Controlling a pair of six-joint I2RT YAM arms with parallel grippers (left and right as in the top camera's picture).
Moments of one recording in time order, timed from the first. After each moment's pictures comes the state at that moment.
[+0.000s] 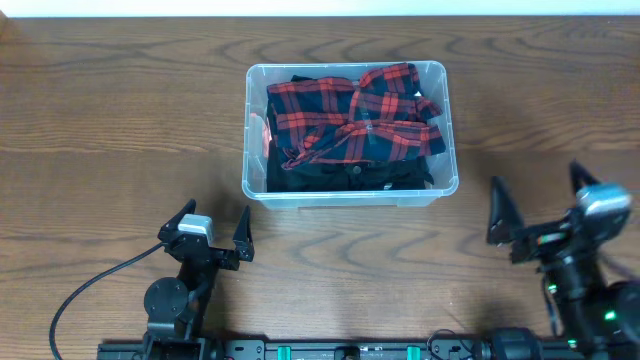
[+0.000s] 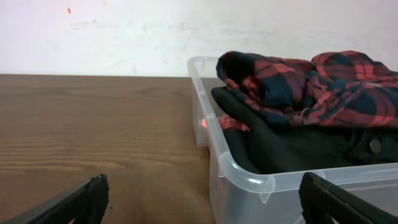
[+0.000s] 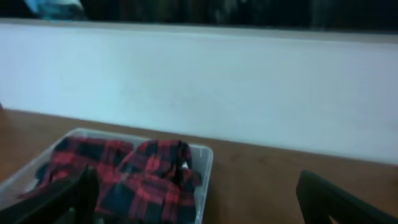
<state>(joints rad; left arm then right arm) -0.08 0.01 0.04 -0.14 0.13 -0.09 0.06 0.38 0.78 -0.43 -0.15 0.01</state>
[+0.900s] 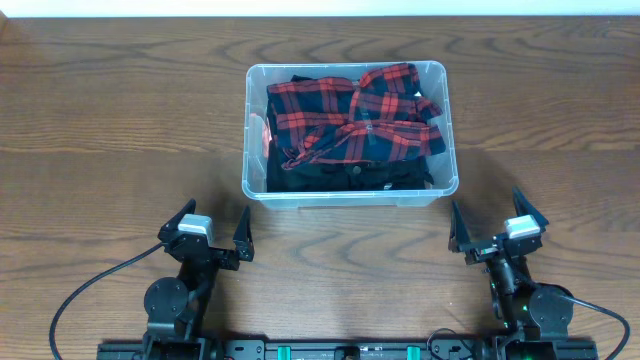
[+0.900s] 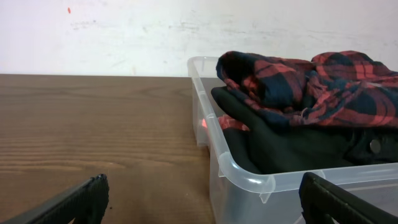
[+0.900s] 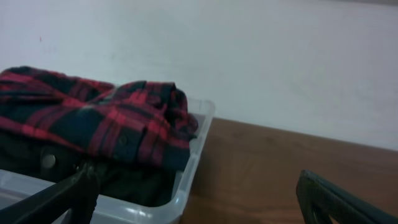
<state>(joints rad) -0.08 0.01 0.04 -0.14 0.12 -0.09 0.01 0.02 0.01 0.06 -0.20 -0.04</state>
